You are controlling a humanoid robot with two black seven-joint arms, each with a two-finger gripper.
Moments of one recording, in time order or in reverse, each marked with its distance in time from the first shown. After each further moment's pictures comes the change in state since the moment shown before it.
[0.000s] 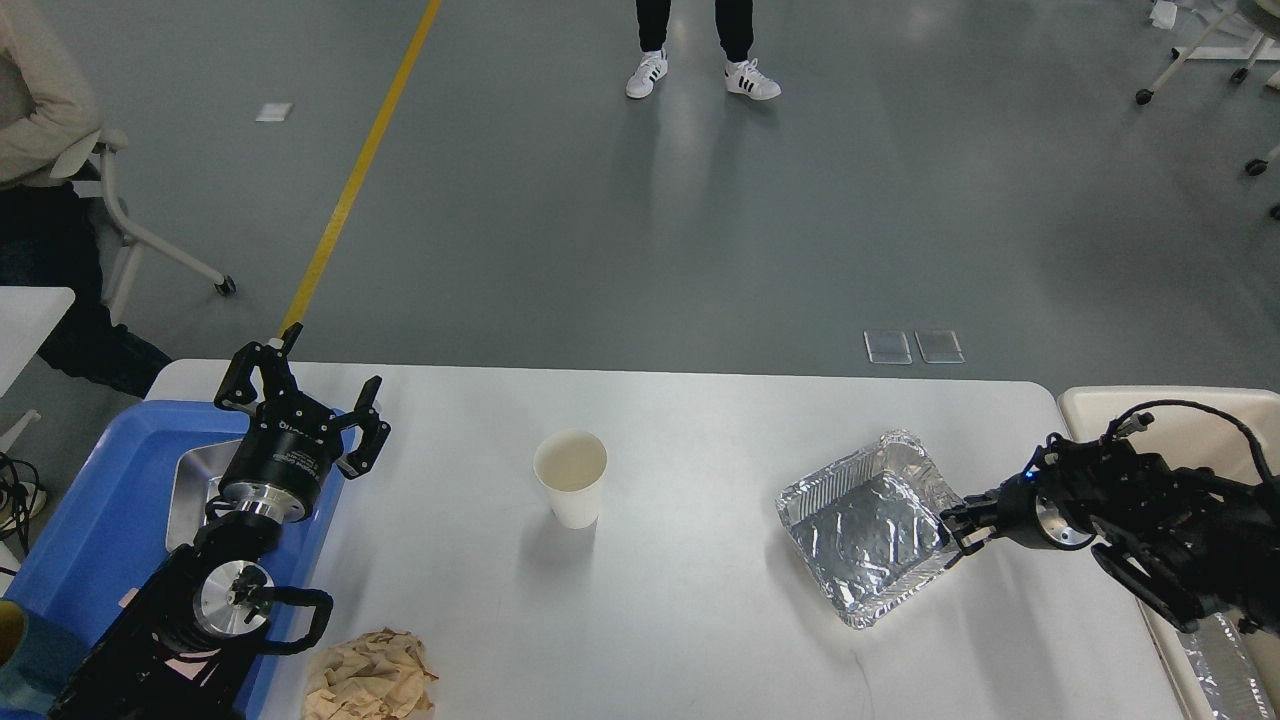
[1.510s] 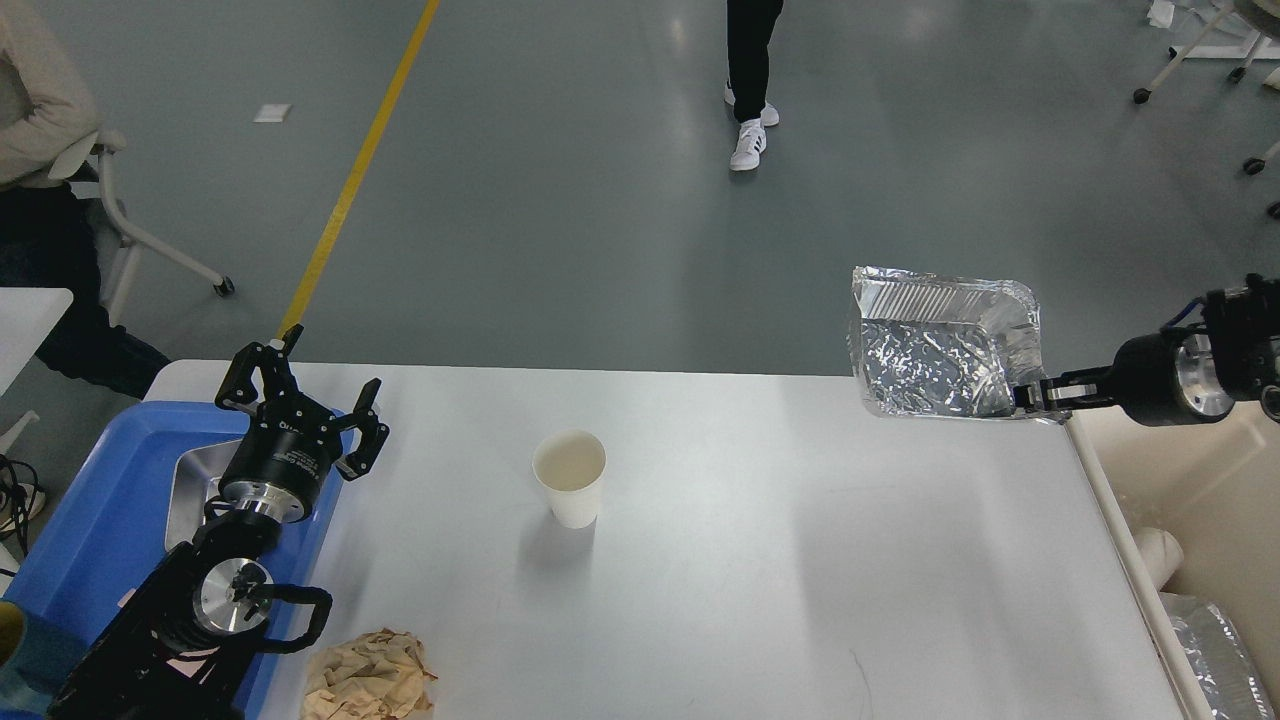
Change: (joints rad) left arm -0.006 0.003 0.005 0.006 -0.002 0.020 0.013; right arm 0.275 -0.387 0.008 0.395 0.416 0.313 0.043
